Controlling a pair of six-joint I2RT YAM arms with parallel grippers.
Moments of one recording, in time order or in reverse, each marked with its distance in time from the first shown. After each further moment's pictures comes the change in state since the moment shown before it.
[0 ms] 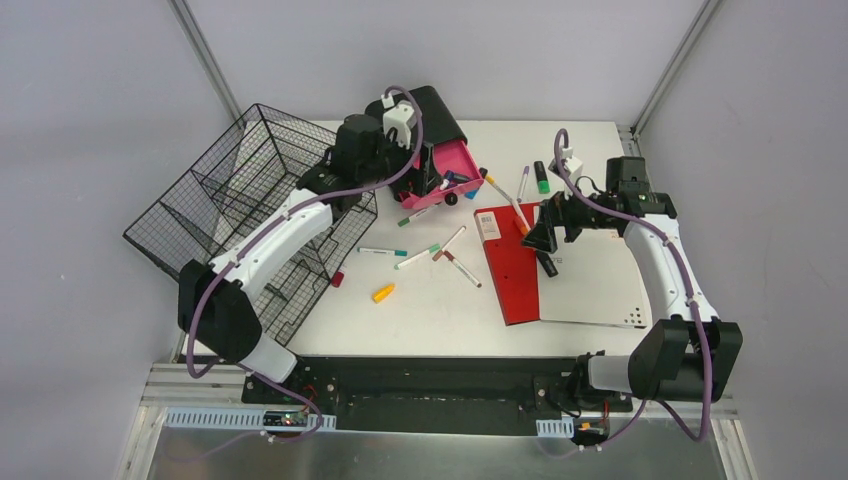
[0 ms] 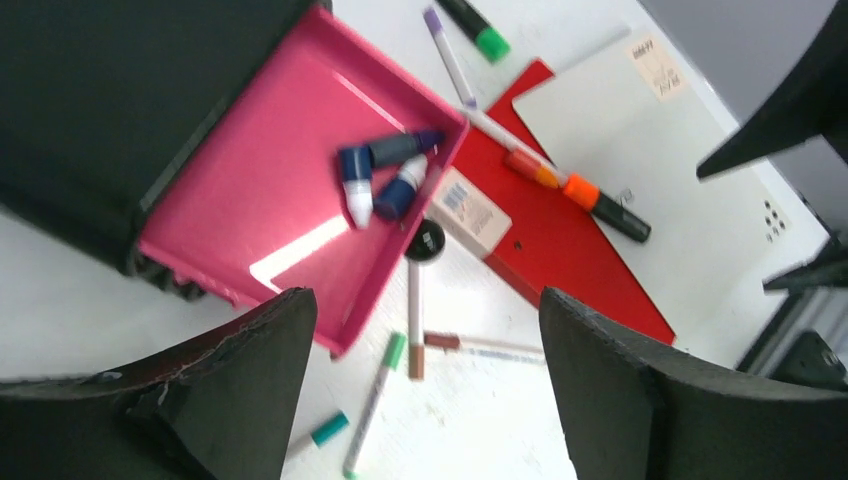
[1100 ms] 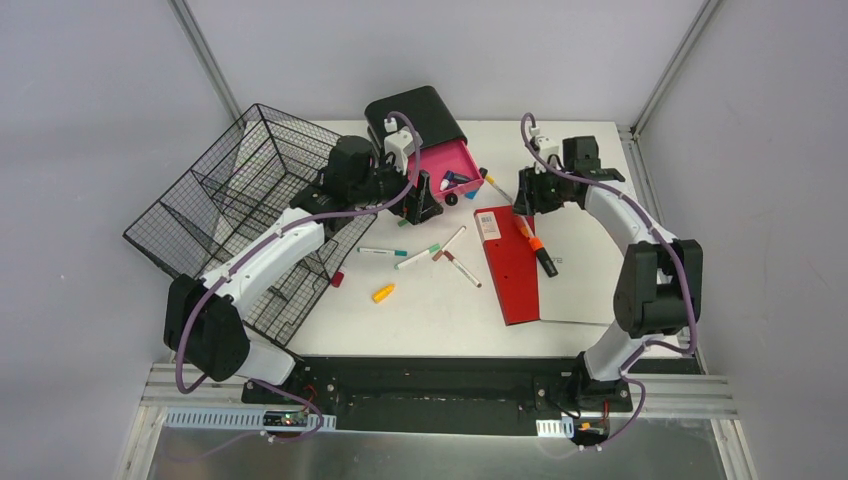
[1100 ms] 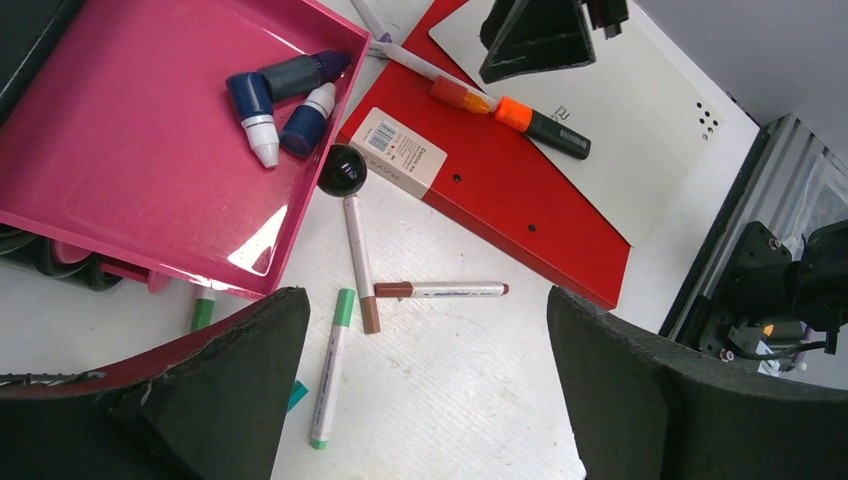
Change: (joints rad) left arm 0.015 -0.121 -0.220 0.079 0.218 0.027; right arm 0.132 0.345 0.115 0.344 0.396 0.362
